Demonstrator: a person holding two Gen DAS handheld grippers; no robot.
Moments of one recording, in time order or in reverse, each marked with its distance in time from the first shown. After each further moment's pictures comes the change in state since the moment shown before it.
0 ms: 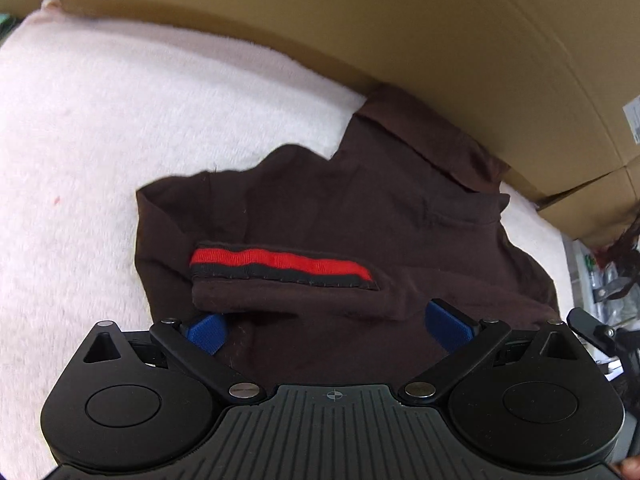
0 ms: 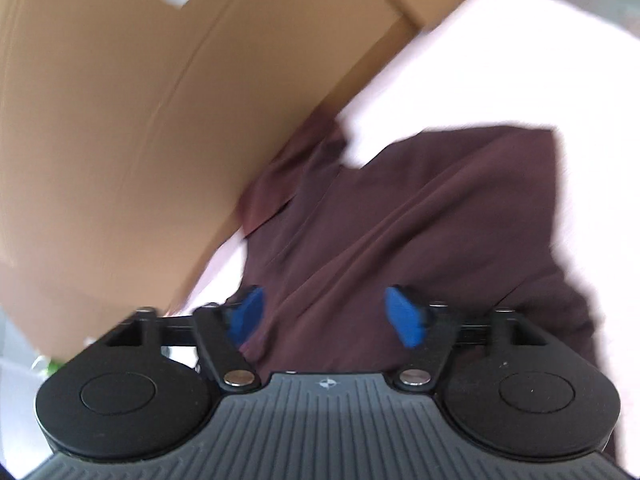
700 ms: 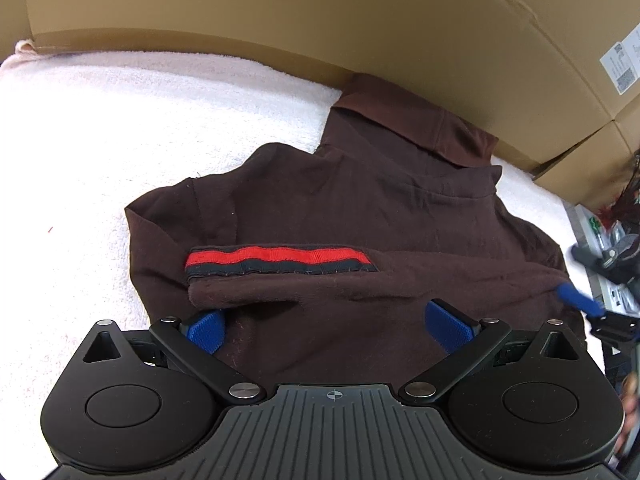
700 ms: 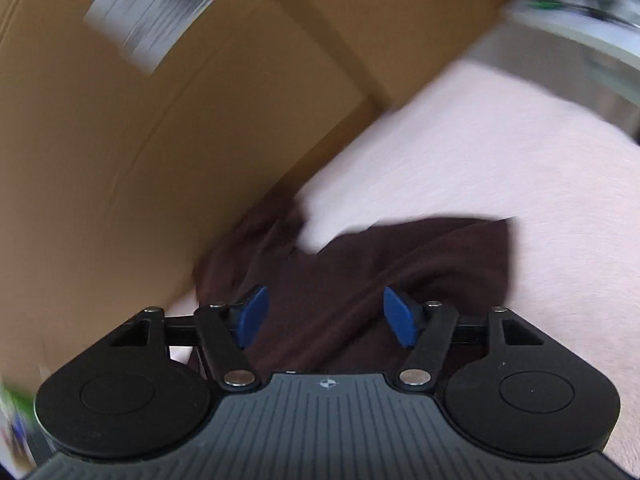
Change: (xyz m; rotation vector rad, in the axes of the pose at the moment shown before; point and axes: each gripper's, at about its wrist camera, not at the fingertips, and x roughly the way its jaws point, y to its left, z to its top) left arm 0.004 -0.004 -0.009 0.086 -0.031 0.011; right arm 0.016 0.006 0.009 -0.133 -0.104 -0.092
